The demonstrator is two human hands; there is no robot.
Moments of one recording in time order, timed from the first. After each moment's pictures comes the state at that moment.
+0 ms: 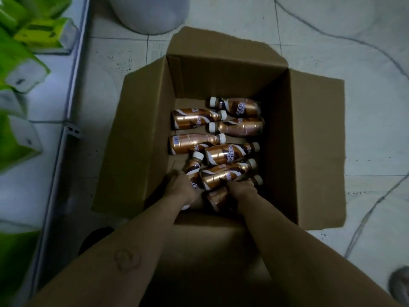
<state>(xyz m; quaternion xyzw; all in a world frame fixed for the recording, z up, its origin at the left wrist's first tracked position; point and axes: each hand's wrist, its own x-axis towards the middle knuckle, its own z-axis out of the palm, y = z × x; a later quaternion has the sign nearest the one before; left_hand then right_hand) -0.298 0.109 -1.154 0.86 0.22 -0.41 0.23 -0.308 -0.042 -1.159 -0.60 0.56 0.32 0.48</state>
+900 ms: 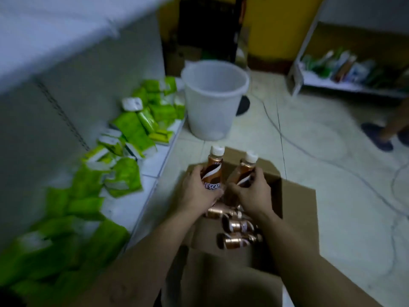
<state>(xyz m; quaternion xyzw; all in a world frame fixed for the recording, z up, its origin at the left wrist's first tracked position) -0.343 0.173 -0.879 0.85 0.16 0.00 0.50 -0.327 0.023 -0.877 -0.84 0.09 0.03 0.53</state>
